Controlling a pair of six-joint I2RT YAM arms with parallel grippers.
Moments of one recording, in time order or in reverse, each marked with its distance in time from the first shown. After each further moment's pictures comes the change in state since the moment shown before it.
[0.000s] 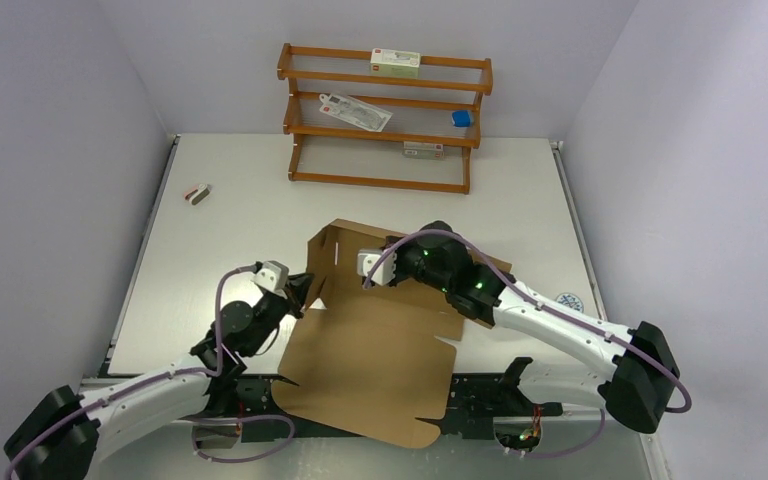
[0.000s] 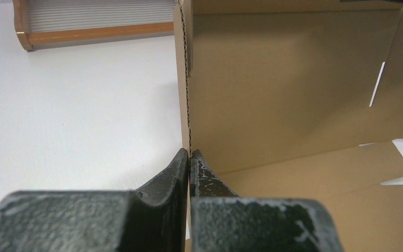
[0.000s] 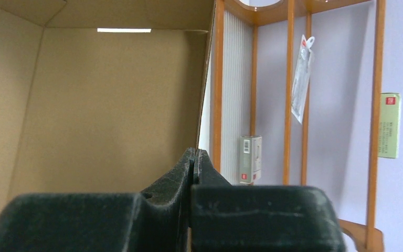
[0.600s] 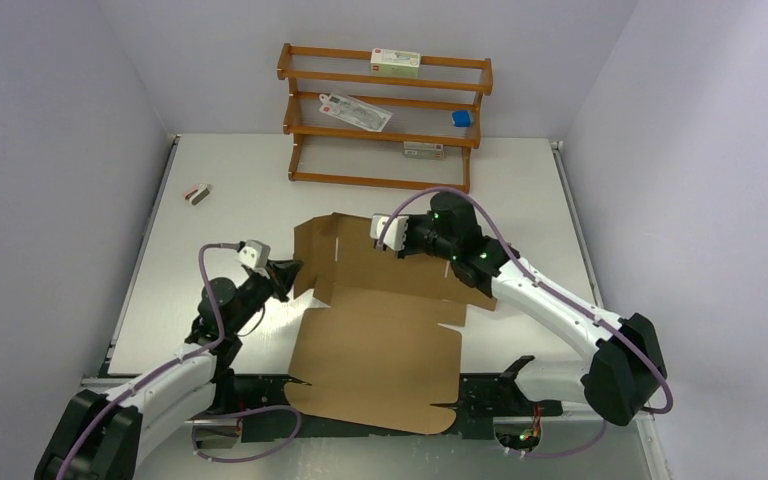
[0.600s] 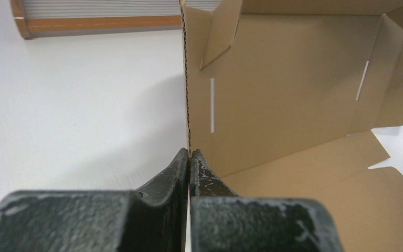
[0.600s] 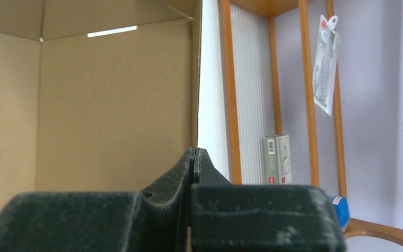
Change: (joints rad) left arm 0.419 0.170 0.035 0.109 0.453 -0.068; right arm -0.205 0.101 0.122 -0.045 -0.238 0.086
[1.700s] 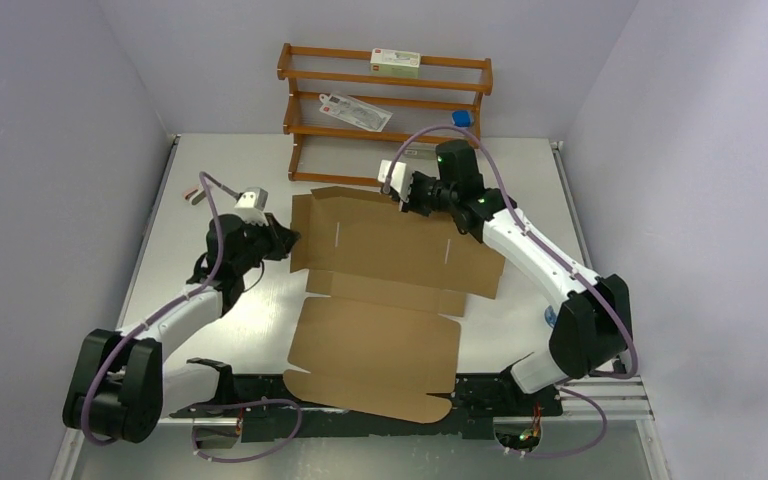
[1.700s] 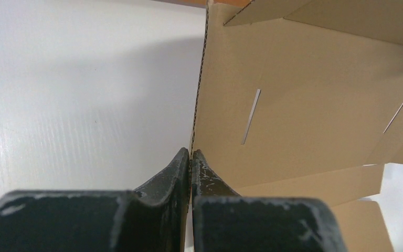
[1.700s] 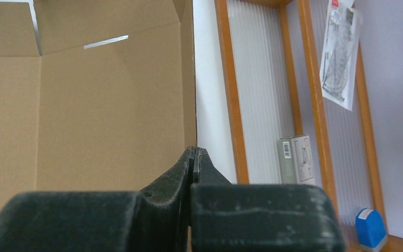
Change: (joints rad) left arm 0.136 0.331 0.407 -0.366 0.056 -0.142; right arm -0.178 0.251 0.328 -0.192 -0.217 0.085
